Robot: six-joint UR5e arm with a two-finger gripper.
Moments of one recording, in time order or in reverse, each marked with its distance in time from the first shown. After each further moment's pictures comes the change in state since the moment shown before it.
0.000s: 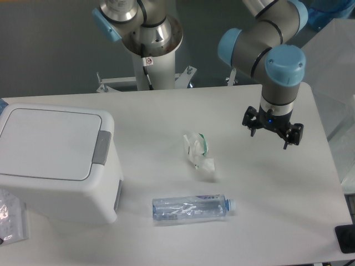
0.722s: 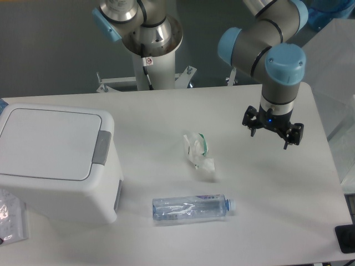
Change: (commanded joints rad) arm -0.018 0.003 0.006 -0.002 -0.012 0.006
